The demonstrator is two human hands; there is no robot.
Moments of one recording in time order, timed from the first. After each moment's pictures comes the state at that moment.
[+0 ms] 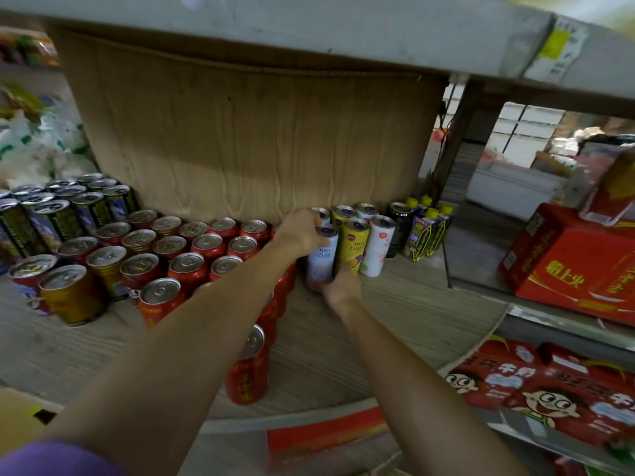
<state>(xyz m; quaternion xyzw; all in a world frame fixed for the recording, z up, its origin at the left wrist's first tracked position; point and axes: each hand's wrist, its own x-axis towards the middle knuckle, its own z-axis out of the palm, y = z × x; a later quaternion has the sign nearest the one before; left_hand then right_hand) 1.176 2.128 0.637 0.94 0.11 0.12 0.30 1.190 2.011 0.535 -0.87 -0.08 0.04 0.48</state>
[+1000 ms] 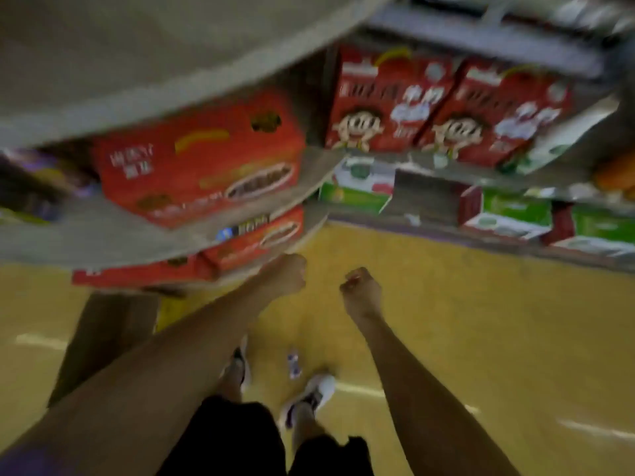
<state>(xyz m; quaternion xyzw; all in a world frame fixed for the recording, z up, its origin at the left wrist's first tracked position) 0.964 1.784 0.198 0.92 0.03 -0.32 0.23 0.946 1.598 0.221 -0.90 0.15 0.20 0.37</state>
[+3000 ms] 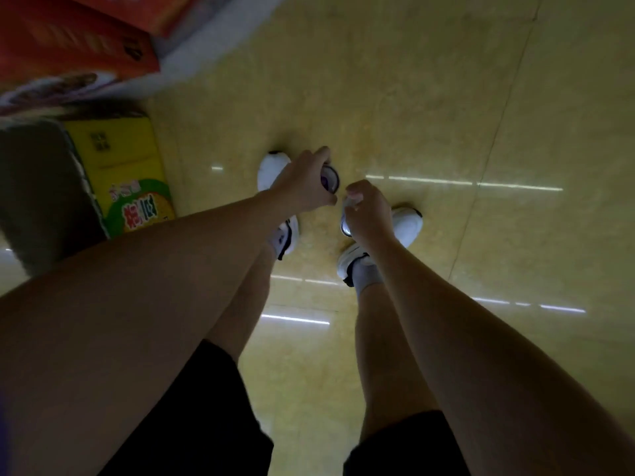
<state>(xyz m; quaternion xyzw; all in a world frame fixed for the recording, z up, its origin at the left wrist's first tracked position) 0.854 1.800 -0.265 0.84 0.05 -0.47 0.28 0.800 1.649 -0.274 -0.79 0.23 0.42 0.40</state>
